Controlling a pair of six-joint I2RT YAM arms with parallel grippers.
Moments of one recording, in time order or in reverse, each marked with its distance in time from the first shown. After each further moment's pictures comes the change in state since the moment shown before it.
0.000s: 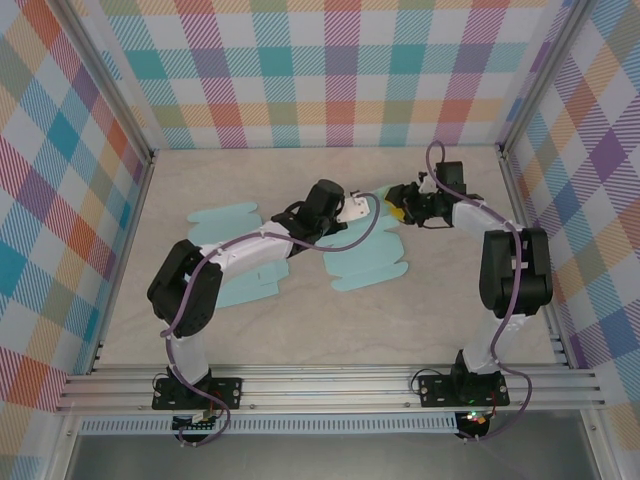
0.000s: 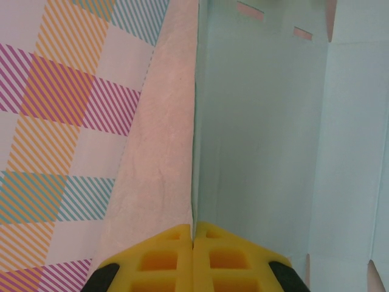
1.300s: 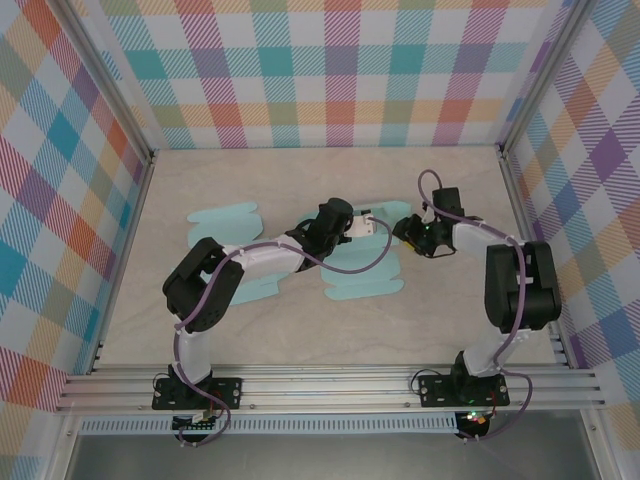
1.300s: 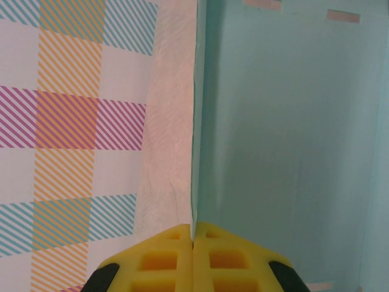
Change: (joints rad) left arm -0.053 0.081 -0.093 0.236 -0.105 0.211; right arm 0.012 -0.095 -0.231 -0.074 0.270 -0.176
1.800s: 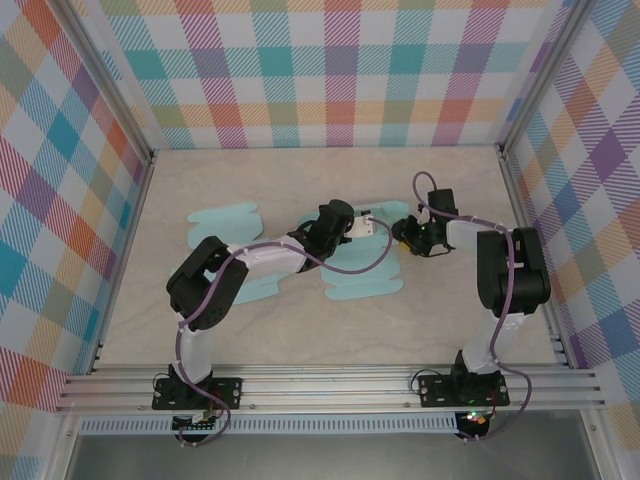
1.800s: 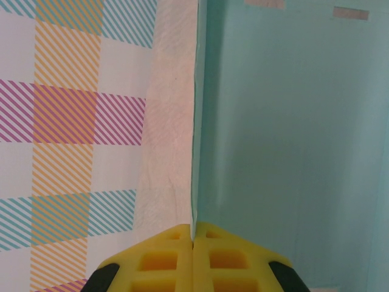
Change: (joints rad) left arm 0.000 0.029 0.000 0.029 -0.028 -0.001; right arm 0.000 0.114 0.030 0.074 -0.029 0.005
